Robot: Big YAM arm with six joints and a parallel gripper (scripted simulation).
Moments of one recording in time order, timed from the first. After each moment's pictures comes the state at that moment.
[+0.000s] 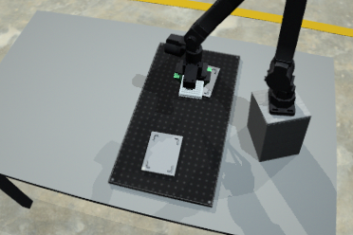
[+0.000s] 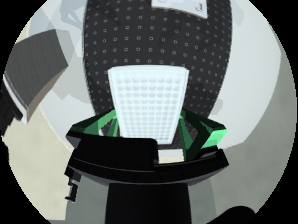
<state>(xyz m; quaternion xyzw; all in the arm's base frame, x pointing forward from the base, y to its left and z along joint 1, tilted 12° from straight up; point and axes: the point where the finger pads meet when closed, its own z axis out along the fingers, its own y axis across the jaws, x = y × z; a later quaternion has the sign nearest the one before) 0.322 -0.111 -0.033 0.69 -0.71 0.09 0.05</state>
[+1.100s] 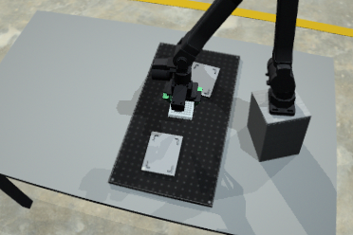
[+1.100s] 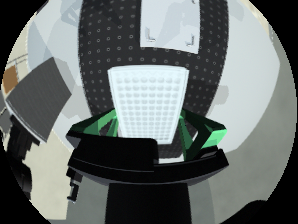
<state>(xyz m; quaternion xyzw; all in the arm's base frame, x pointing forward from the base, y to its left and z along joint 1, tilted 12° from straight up) 0.347 -0.018 -0.051 0.69 -0.71 0.09 0.05</state>
